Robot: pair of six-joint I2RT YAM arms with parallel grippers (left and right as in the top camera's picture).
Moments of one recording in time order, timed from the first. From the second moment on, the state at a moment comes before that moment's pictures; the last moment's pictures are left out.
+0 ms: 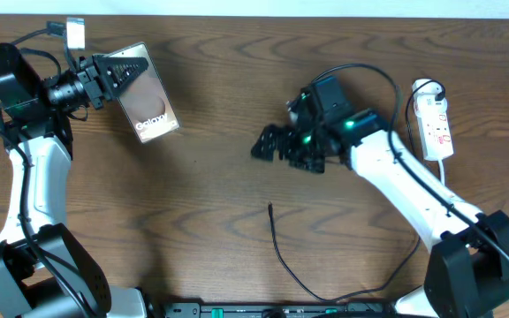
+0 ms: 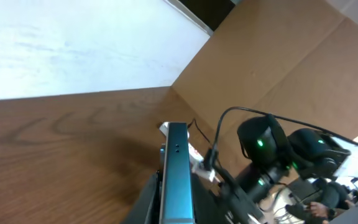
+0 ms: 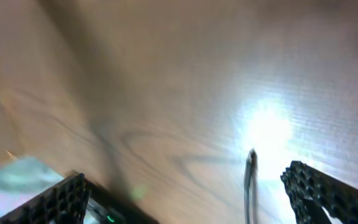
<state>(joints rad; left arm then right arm) 0.36 1.62 1.17 0.32 1.49 -0.51 0.51 1.69 1.27 -0.74 -0.49 0.61</state>
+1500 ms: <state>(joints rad) 0.36 1.62 1.14 0.31 1.49 -0.48 0.80 1.72 1.02 -0.67 -0.16 0.87</state>
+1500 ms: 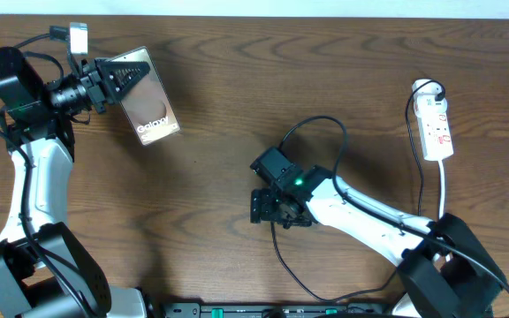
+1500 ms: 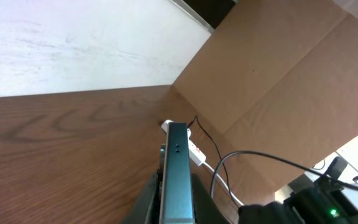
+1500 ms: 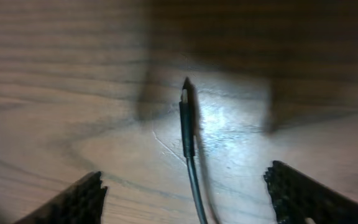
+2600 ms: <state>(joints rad) 0.36 1.62 1.14 0.31 1.49 -0.45 0.81 1.80 1.02 -0.64 -0.16 0.90</state>
